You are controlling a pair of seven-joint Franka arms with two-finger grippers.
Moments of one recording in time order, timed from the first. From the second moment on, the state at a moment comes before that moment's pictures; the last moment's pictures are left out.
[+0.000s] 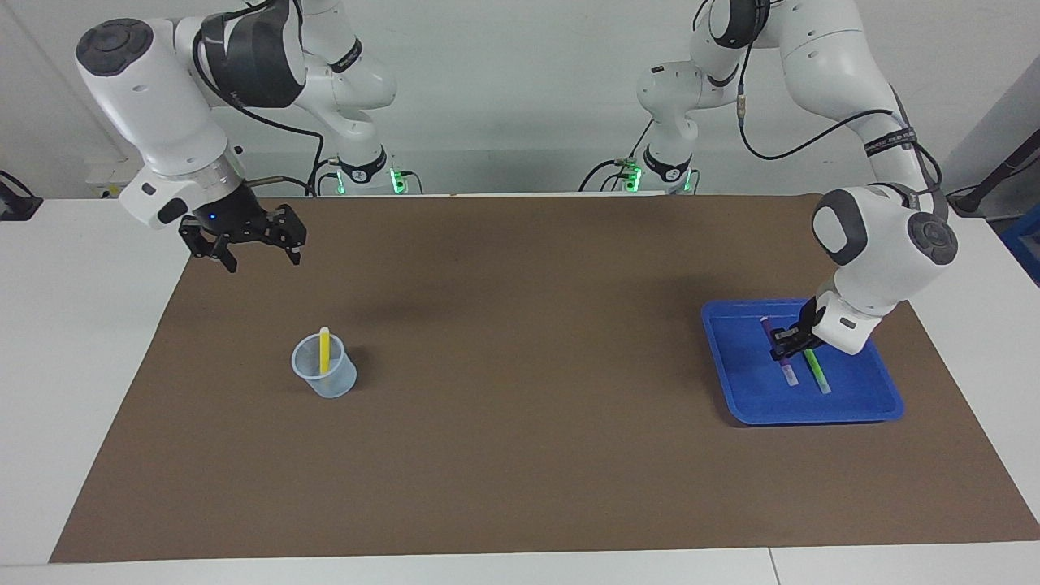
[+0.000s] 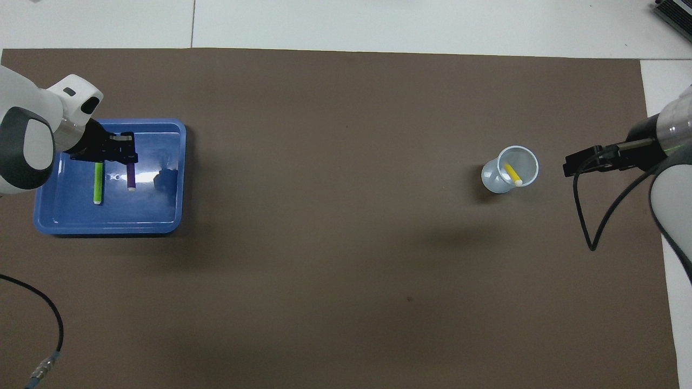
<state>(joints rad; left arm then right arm) 0.06 0.38 -0.04 -1.68 -0.13 2.01 -0.08 -0.03 0.06 0.03 -1.63 0.02 1.69 -0.11</state>
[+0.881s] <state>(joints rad) -0.20 0.33 -0.05 -1.65 -0.46 2.01 -1.33 -0.04 0.05 0.03 -1.70 0.44 1.79 -0.11</state>
